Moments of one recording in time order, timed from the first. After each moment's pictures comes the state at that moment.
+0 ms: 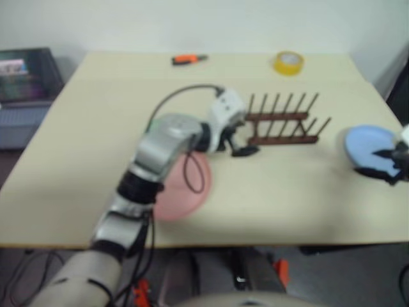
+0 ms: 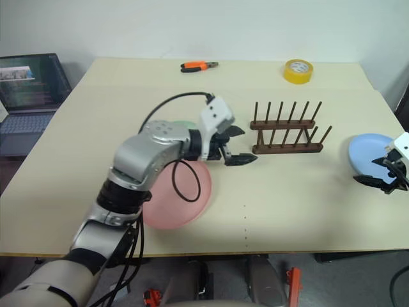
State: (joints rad) left arm -0.88 0.36 -0.29 -0.07 -0.25 0.90 -0.83; right arm -0.39 -1.10 -0.16 0.56 0.18 0.32 1.19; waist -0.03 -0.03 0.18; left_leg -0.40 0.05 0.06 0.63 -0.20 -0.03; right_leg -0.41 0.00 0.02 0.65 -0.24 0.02
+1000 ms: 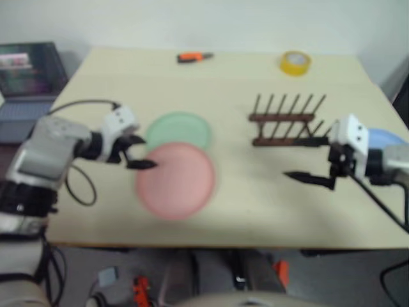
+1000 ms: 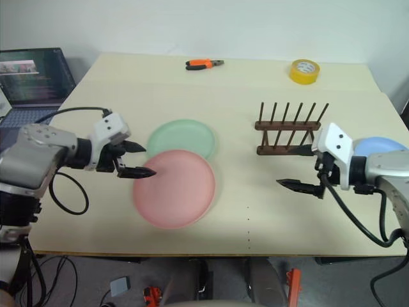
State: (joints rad) left arm -0.65 0.99 -0.20 0.09 -0.22 0.72 -1.21; right arm -0.29 -0.98 -0.12 -0.43 0.52 0.71 1.02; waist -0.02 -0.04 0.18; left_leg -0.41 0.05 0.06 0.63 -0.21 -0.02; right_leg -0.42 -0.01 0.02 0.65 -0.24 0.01
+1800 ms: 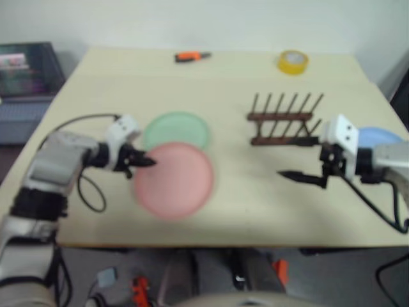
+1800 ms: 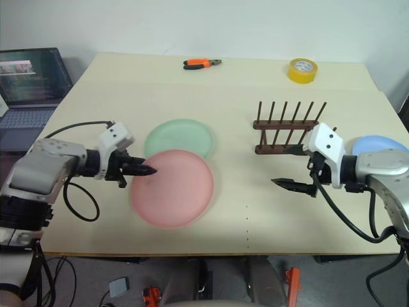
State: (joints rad) left arm -0.62 0.93 -0.18 0.13 -0.26 0.78 -1.14; right arm -0.33 -0.97 -0.07 -0.43 0.52 0.71 0.99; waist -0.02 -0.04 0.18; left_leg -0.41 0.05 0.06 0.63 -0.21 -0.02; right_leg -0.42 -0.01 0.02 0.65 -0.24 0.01
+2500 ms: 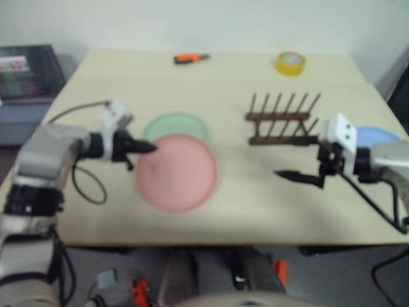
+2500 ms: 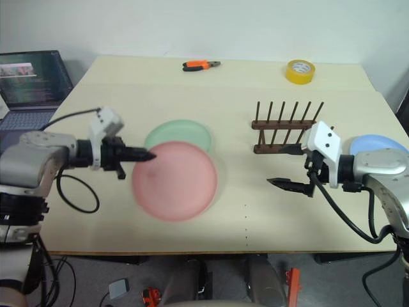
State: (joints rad) left arm -0.73 0.85 0.01 0.12 -0.38 0.82 -1.08; right arm -0.37 -0.93 -0.07 -0.46 0.57 0.71 1.00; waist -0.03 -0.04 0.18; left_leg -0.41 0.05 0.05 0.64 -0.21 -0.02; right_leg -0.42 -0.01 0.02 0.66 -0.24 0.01
